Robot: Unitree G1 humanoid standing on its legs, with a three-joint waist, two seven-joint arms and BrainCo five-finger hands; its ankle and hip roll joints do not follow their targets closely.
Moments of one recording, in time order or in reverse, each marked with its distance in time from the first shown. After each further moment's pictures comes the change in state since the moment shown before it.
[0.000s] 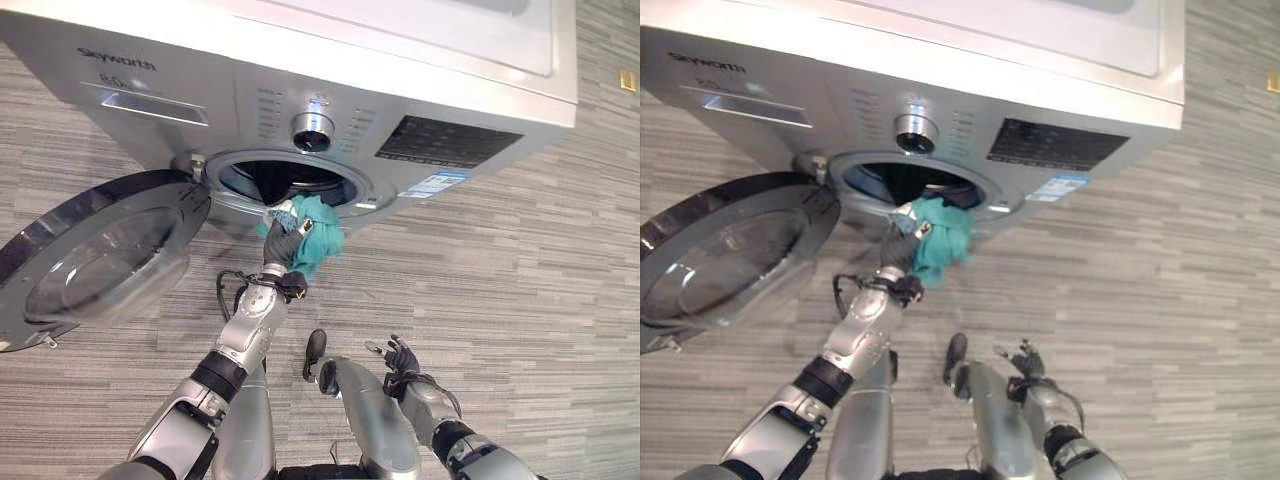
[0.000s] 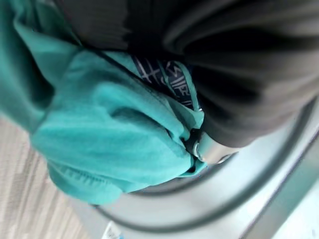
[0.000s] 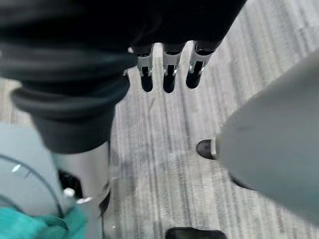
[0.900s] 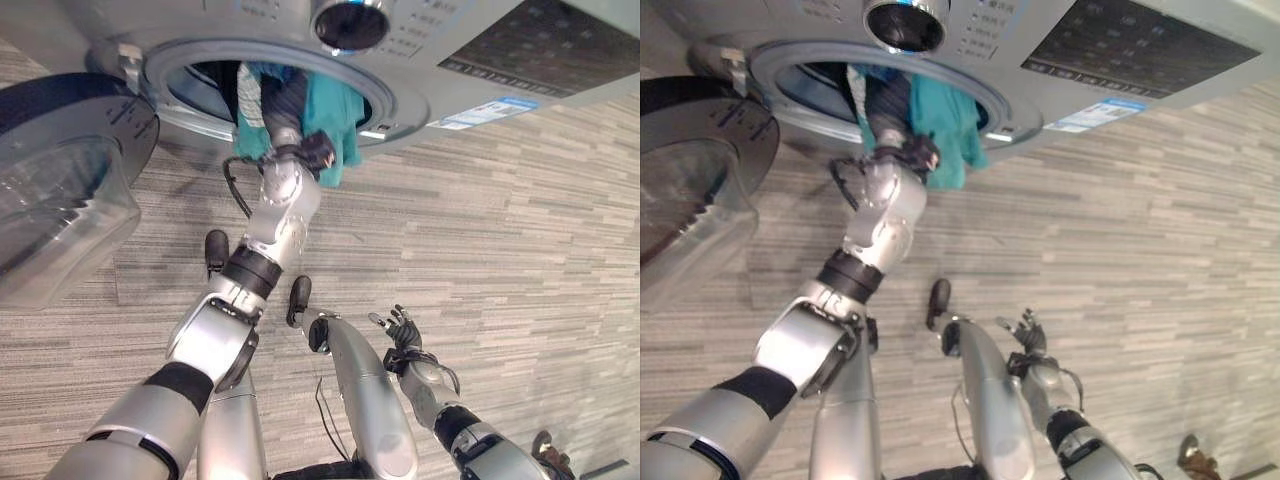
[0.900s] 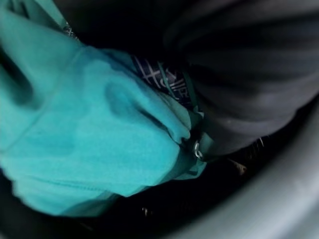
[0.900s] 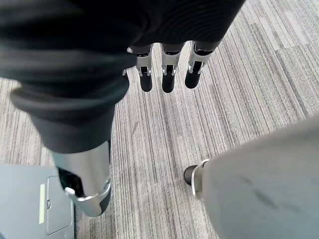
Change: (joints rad) left arm -0.591 -0.077 0.140 0.229 -0.108 -0.104 0.237; right arm -0.028 -0.065 0.069 -0.138 0.139 -0.063 -0.045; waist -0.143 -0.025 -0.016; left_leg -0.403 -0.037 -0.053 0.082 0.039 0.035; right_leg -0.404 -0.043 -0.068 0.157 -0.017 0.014
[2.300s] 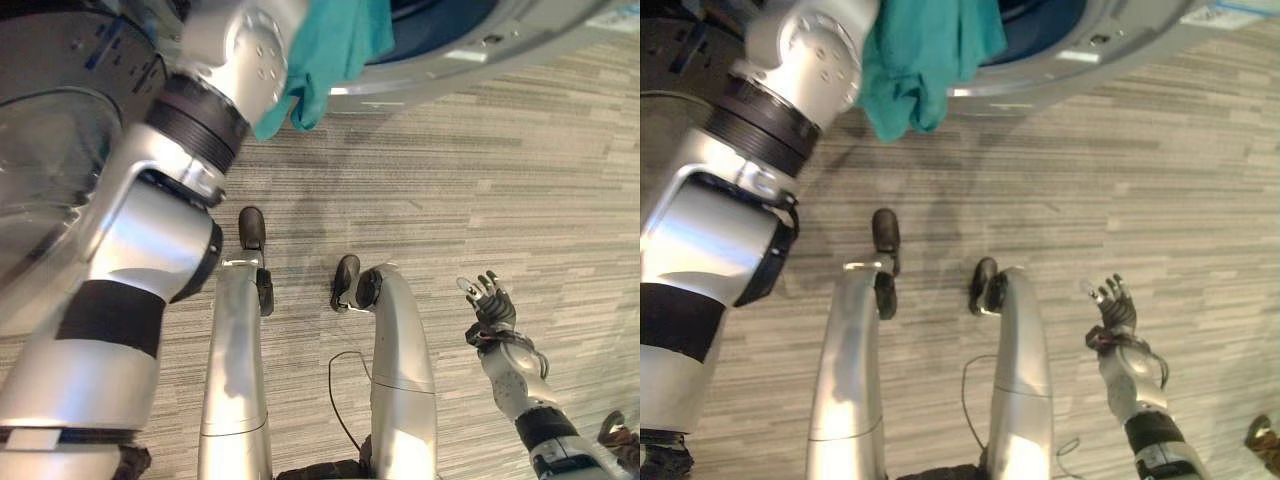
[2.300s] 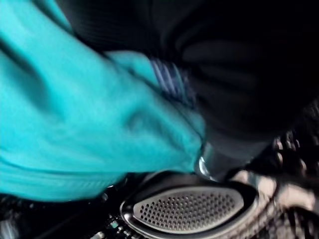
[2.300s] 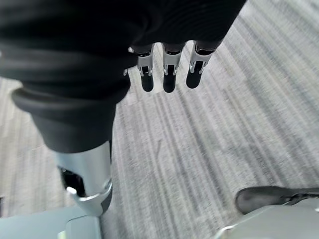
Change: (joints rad) left arm -0.670 0.310 -0.397 0.414 -0.291 0.174 -0.173; right arm 0.133 -0.371 -0.270 -0.378 0.100 0.071 0.060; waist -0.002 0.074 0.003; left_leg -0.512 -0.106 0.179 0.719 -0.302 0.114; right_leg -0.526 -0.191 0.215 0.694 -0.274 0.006
